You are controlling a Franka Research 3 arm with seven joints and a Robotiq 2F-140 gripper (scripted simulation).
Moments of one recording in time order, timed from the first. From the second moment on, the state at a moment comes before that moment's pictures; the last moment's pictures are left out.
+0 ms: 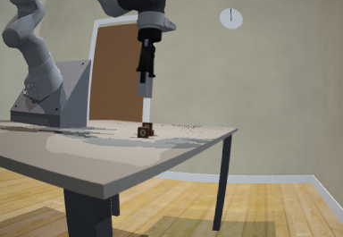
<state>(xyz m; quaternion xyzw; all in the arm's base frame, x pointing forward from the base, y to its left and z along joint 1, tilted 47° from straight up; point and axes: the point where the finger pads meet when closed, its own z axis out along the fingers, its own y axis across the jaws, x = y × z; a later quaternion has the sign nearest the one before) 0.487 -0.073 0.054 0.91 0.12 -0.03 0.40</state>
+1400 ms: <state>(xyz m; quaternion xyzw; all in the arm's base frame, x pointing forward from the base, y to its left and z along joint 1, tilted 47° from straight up) 0.482 -0.056 0.039 0.92 -0.07 0.04 0.39</state>
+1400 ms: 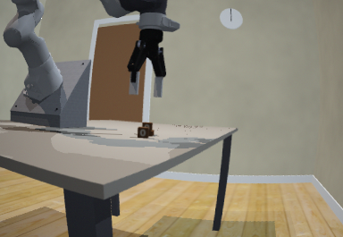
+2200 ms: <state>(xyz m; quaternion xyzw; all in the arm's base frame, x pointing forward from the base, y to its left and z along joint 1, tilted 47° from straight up) 0.478 -0.045 0.027 0.89 -0.23 0.11 0.38</state>
